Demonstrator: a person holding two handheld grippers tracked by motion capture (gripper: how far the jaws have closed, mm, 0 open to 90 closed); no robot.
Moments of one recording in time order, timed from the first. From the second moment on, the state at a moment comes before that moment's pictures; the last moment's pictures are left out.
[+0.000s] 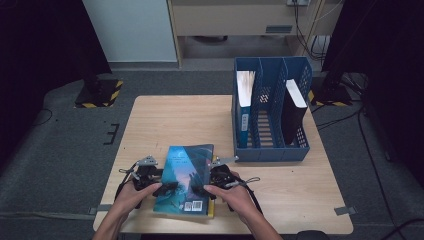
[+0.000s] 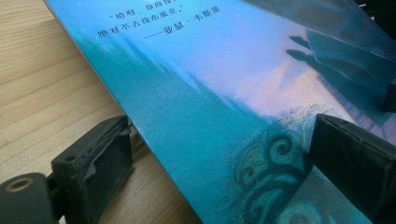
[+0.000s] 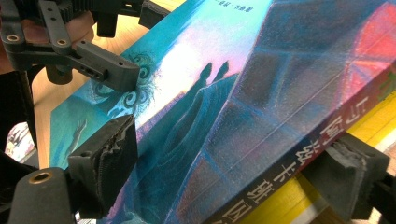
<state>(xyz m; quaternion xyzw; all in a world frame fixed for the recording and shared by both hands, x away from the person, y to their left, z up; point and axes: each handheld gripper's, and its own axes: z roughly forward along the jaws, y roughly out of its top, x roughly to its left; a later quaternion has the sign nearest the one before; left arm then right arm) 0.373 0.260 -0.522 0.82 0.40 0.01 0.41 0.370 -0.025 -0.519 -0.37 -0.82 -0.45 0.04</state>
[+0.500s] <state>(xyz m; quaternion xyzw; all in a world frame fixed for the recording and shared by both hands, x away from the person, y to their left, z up) 0.374 0.271 -0.511 0.81 0.42 0.03 0.41 0.389 -0.012 -0.515 -0.36 -0.82 -0.44 0.06</state>
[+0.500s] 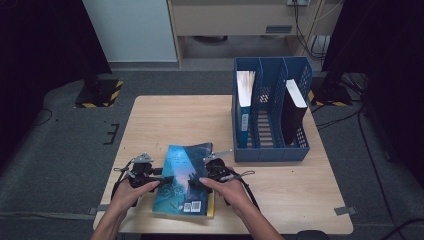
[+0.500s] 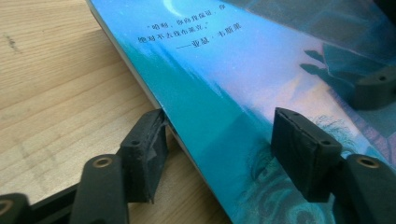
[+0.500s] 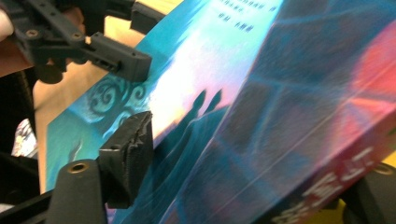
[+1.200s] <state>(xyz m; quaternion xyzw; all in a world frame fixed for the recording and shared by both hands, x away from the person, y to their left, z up) 0.384 0.285 -0.482 0.81 0.43 0.04 0.40 0.407 -0.008 -0.478 -0.35 -0.83 -0.44 0.05</state>
